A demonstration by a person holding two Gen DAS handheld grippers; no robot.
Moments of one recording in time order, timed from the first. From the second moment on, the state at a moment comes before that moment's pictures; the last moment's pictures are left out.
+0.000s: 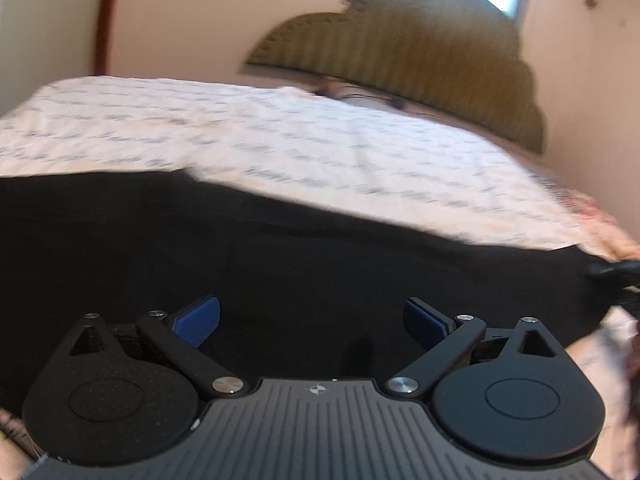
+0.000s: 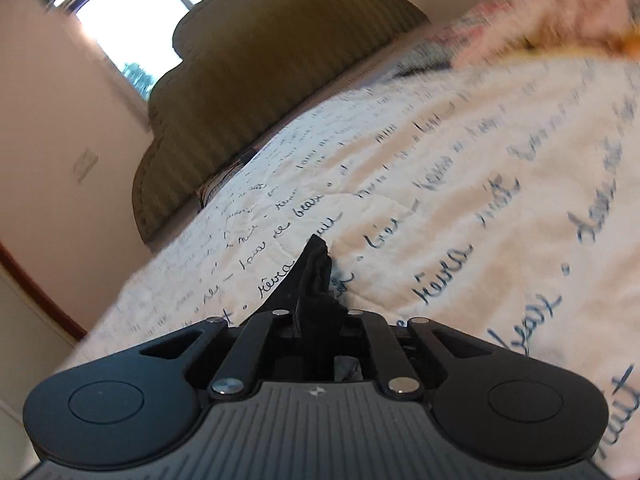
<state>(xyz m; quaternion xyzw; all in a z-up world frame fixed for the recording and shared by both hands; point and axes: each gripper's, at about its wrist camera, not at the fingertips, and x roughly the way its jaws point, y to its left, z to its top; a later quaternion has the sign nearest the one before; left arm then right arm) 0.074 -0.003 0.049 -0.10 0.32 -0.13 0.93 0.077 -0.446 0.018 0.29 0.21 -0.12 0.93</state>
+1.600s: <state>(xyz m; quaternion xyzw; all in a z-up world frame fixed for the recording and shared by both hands) 0.194 -0.105 0.061 -0.12 0.46 -0.26 0.84 0.039 -0.430 0.020 0.24 0.09 -0.19 0.95</state>
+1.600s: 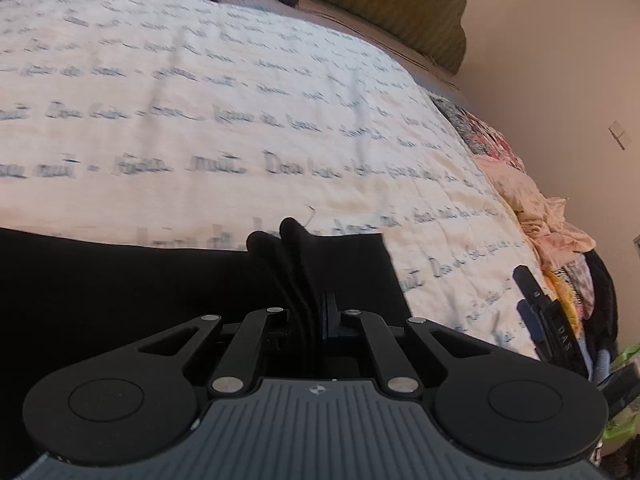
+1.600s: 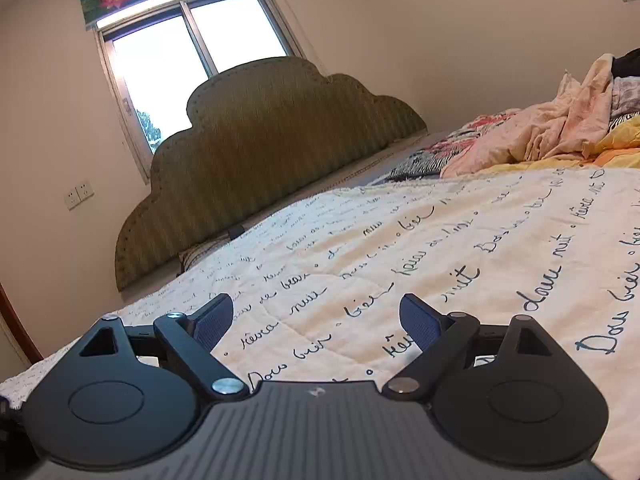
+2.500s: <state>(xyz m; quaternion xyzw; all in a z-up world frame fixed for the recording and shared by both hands) 0.155 0.043 0.027 -0.25 0.42 -0.17 0.85 0.051 -0.417 0.020 0.21 0.12 -0.19 0.95</state>
